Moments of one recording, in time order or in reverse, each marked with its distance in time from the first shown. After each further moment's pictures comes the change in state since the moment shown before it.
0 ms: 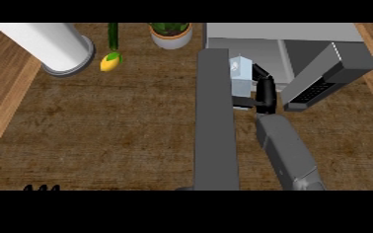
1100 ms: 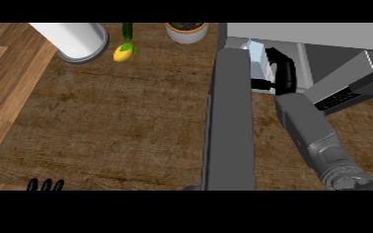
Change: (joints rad) left arm -0.050 0.033 0.015 0.029 0.019 -0.057 0.008; right arm -0.262 -0.164 -0.042 0.419 0.126 -0.215 -0.130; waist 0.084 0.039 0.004
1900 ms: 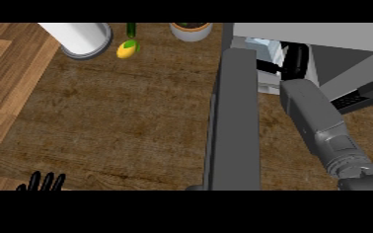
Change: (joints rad) left arm -0.043 0.011 0.015 0.018 0.013 -0.007 0.027; right arm -0.080 -0.032 -0.072 -0.003 -0.015 -0.182 -0.037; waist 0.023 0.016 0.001
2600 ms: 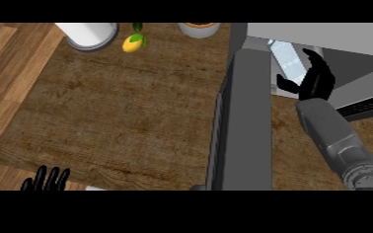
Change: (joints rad) left arm -0.046 0.009 0.000 0.029 -0.014 -0.014 -0.003; right arm 0.079 -0.075 0.080 0.146 0.127 -0.315 0.284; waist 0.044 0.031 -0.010
